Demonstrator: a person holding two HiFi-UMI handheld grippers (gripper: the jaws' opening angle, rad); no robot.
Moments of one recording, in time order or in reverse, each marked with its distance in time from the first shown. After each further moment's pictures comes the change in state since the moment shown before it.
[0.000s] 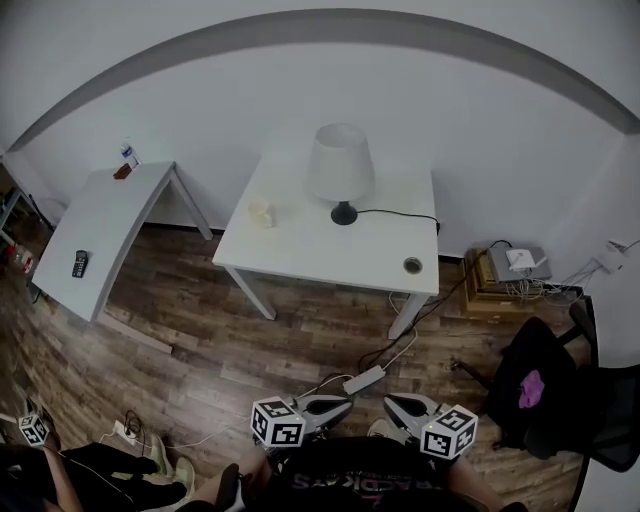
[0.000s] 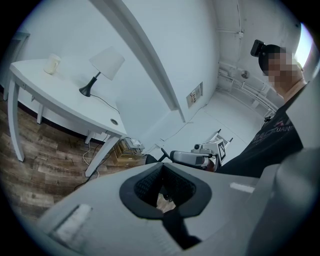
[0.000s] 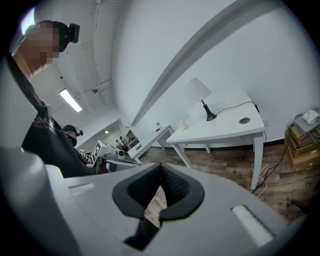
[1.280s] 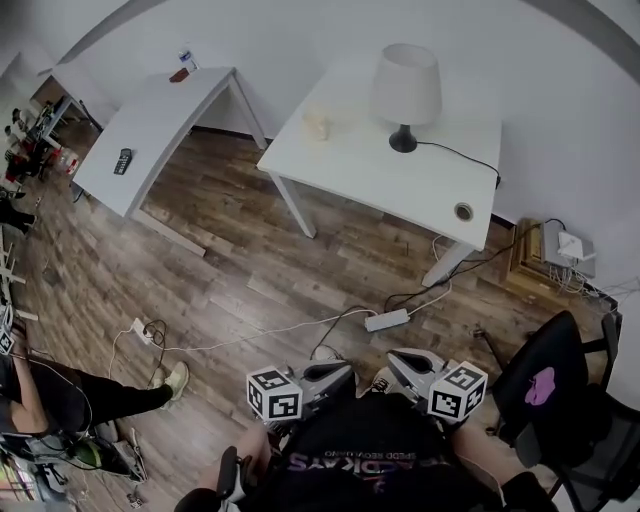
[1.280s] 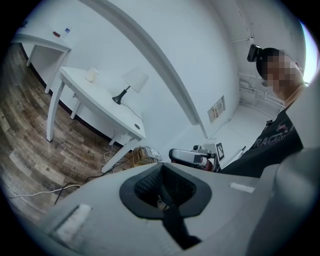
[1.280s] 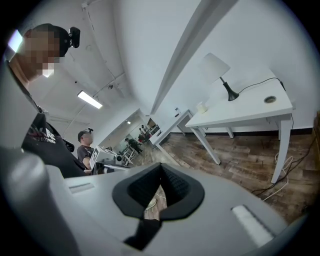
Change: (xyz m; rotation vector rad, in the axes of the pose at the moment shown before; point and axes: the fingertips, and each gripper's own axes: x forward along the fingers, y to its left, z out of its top) left arm -0.023 -0.021 -0.048 -0.156 -0.216 0.272; right arm 0.006 0.014 -0.026 0.004 0.181 0.275
